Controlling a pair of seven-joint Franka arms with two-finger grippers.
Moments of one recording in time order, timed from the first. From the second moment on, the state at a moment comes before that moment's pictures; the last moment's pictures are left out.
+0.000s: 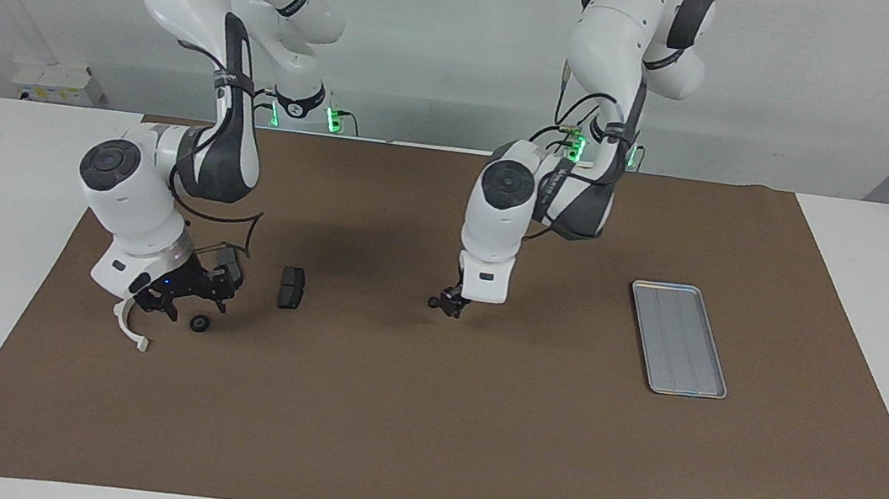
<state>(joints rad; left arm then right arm) -0.64 0.47 0.10 -1.53 -0.10 1.98 -1.18 -0.06 0.39 0.03 -1.76 0.02 2.21 -0.35</state>
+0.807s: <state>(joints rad) -0.25 0.15 0.11 -1.53 -0.09 1.58 -0.56 0.33 0.47 0.04 -1.47 -0.02 1.94 0.27</state>
